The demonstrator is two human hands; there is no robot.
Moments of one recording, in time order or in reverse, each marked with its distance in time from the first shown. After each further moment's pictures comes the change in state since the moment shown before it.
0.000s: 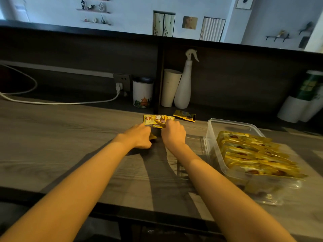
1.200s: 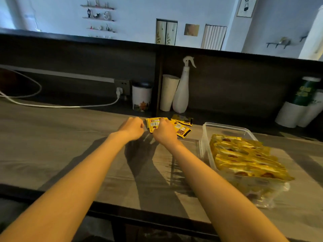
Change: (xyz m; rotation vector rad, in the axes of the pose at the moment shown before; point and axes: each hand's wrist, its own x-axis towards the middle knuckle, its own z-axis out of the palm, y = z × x) left_hand 0.006 -0.007 -0.012 -0.296 0.245 -0.164; right_hand 0.007 -0.006 -0.003 0.184 -0.098 -0.031
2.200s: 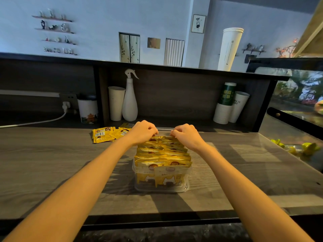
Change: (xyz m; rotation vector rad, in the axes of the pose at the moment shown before) left_hand -0.043 0.204 0.038 -0.323 -0.141 0.445; right_hand -0.073 0.184 -0.178 0.119 0.075 -0.027
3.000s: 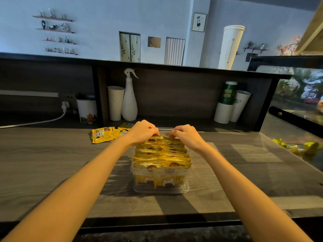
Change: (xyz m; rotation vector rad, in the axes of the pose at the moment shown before) left_hand 0.005 0.001 0.001 -0.044 -0.021 0.013; right_hand 0.003 0.007 -0.002 0.098 -0.040 -0.017
